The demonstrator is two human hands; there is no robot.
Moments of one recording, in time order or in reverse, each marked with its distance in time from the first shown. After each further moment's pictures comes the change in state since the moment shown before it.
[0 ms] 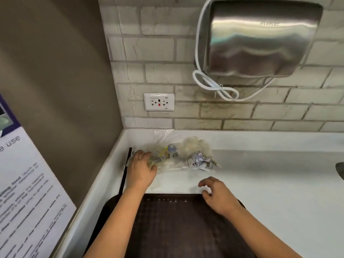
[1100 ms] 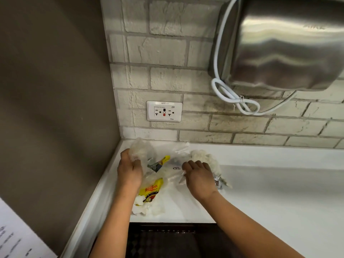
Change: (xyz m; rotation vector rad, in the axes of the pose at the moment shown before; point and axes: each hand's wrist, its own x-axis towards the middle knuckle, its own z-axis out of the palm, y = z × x) left_hand 0.058 0.001 -0.023 -0.556 0.198 -0.242; right_hand 0.128 -0.046 0.027 -0.517 0.402 -0.333
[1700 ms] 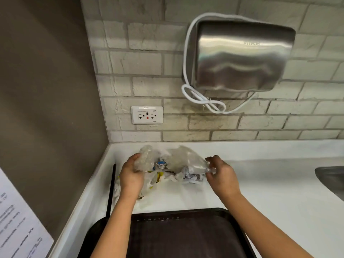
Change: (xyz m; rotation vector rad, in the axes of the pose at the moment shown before) left_hand -0.048 0.014 0.013 -0.048 -0.113 0.050; right_hand -0.068 0.052 -0.090 0.401 0.164 0.477
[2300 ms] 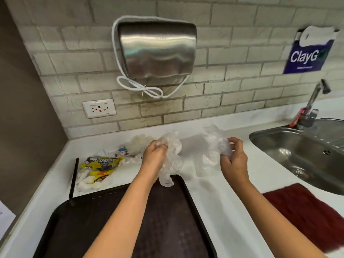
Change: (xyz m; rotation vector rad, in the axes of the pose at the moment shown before) left_hand -0.165 0.118 0.083 -0.271 -0.476 -0.123; right_hand -0.113 0.072 -0.158 0.409 0.337 0.300
